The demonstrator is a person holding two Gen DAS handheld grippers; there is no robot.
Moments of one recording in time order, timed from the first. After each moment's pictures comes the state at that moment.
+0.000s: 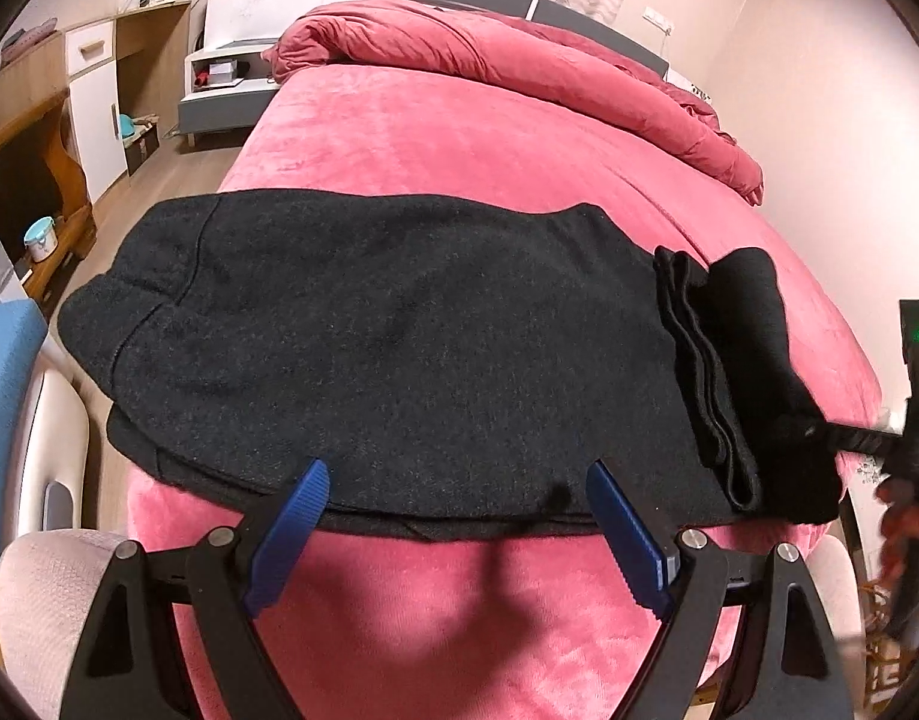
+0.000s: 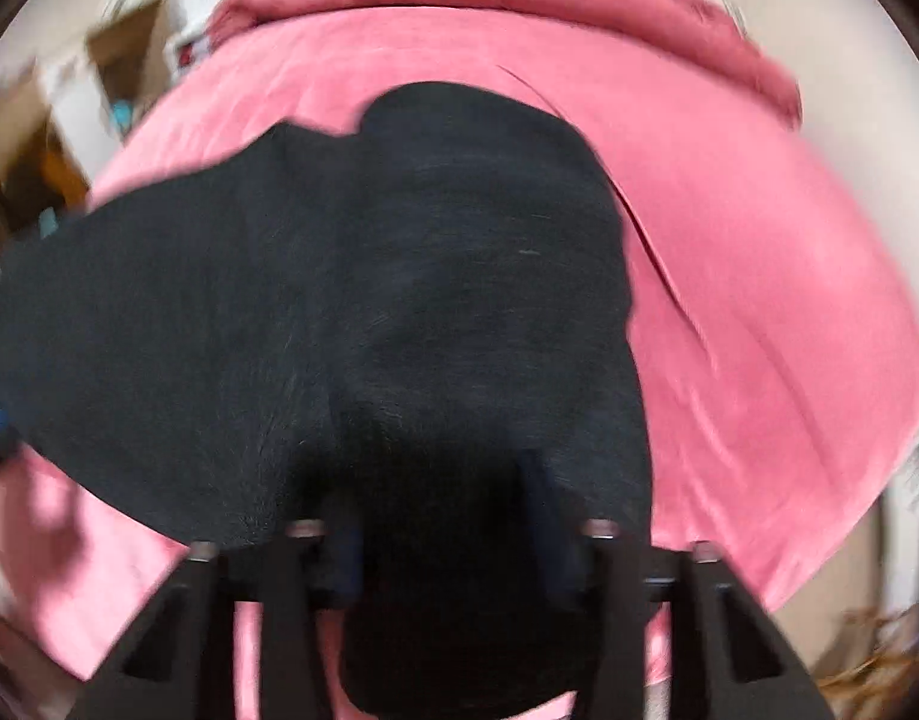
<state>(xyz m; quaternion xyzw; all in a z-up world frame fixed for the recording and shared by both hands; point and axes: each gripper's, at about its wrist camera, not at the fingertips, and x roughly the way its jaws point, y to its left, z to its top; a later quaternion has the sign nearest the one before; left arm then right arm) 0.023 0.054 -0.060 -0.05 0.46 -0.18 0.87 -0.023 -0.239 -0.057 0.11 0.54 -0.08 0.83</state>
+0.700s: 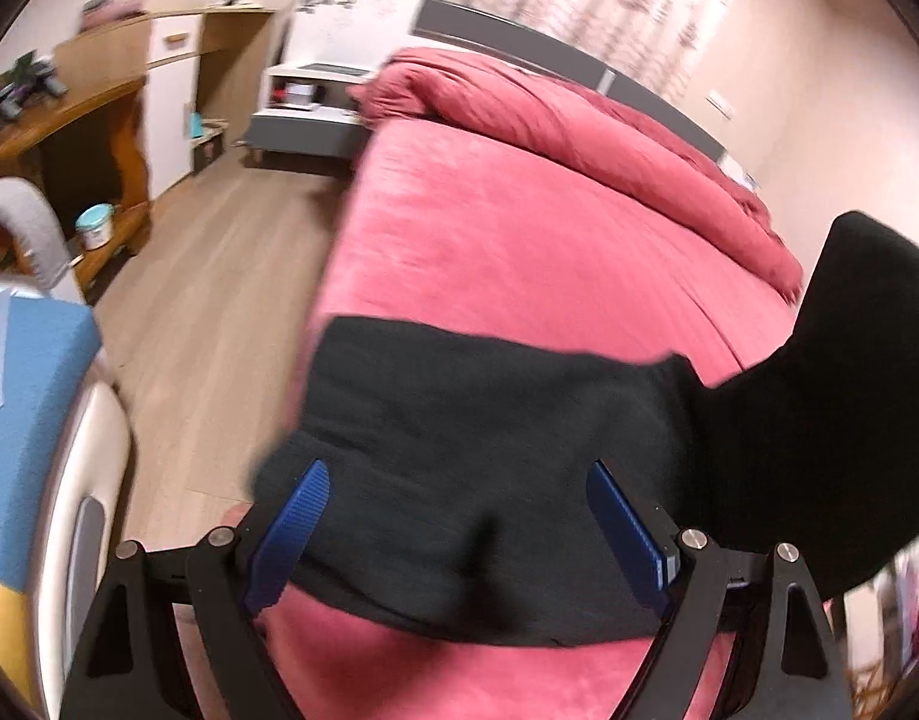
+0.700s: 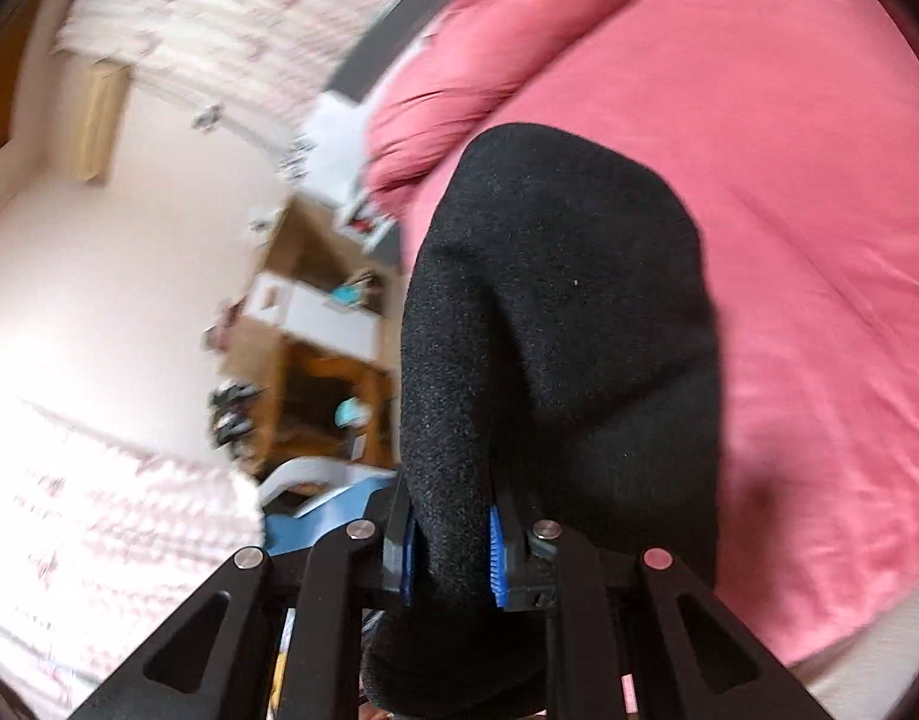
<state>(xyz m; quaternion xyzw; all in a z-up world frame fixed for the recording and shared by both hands) 0.078 0.154 -0.021 -0.13 0.41 -0.11 0.89 0.020 -0.211 0.104 0.40 0.42 0.16 0.80</state>
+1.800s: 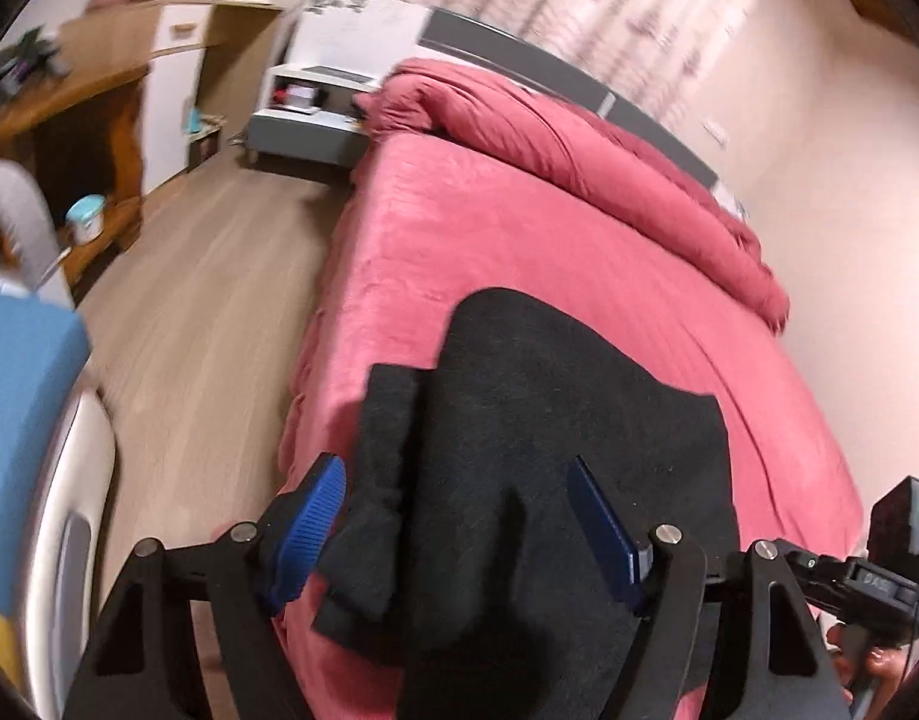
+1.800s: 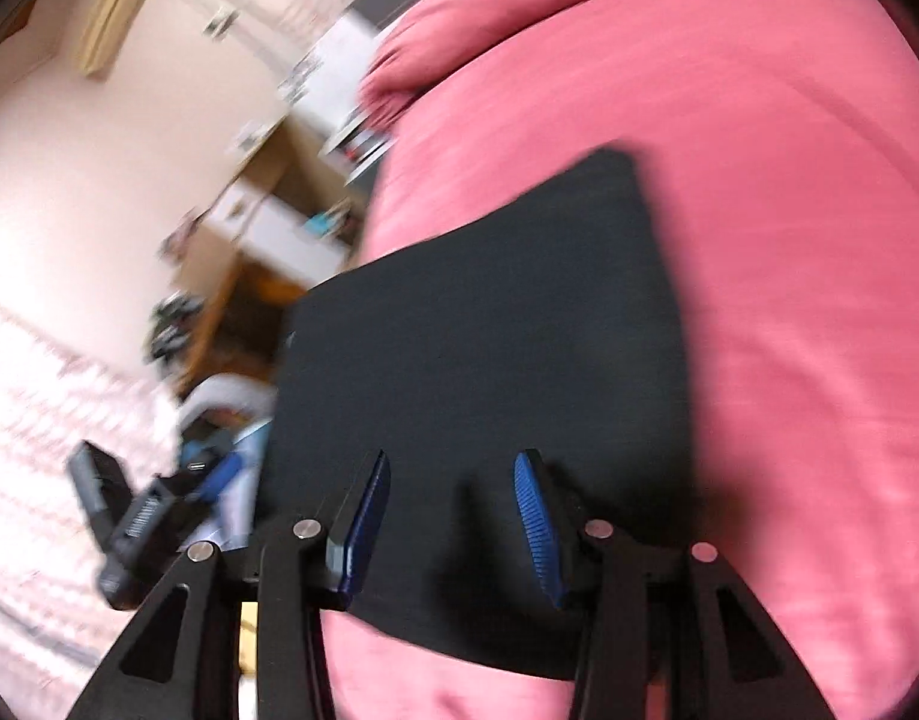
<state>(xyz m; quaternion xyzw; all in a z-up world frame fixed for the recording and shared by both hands) 0.111 0.175 -0.022 -0.14 0.40 -0.14 0.89 0.024 -0.148 -0.050 0.30 0.44 0.09 0.84</state>
